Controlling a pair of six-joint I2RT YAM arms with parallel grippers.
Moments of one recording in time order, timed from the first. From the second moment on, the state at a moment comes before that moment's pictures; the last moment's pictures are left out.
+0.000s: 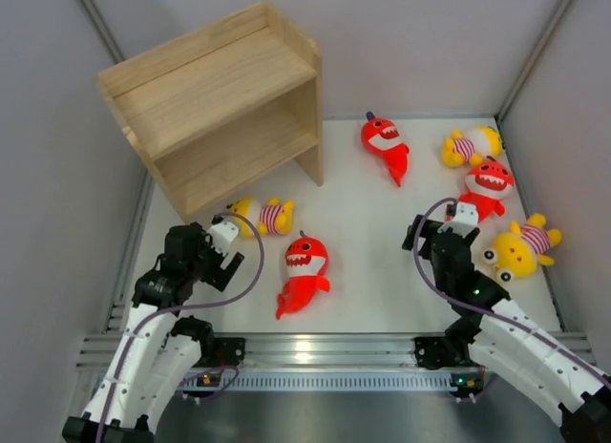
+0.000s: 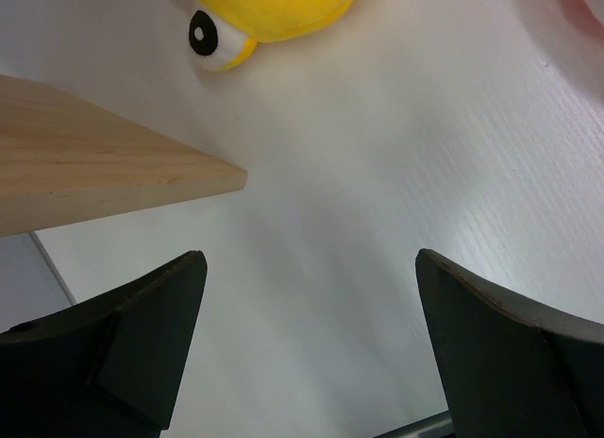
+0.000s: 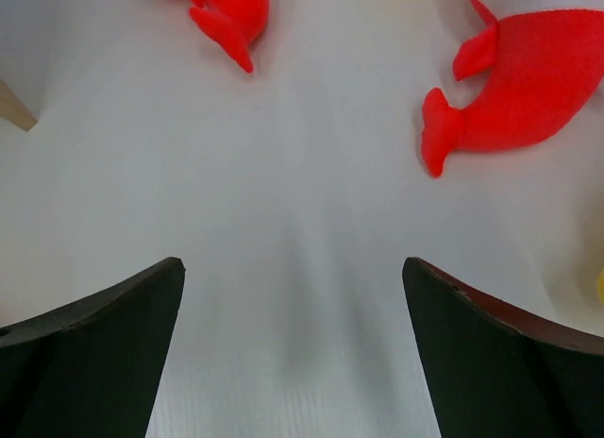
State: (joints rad) left arm -0.20 0.61 0.60 -0.77 0.06 0.44; right arm 0.57 0.60 0.36 -0.18 0.65 0.46
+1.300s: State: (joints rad) left arm -0.11 0.63 1.40 -1.03 -0.34 0.38; right arm 0.12 2.11 1.65 -0.27 -0.10 0.32
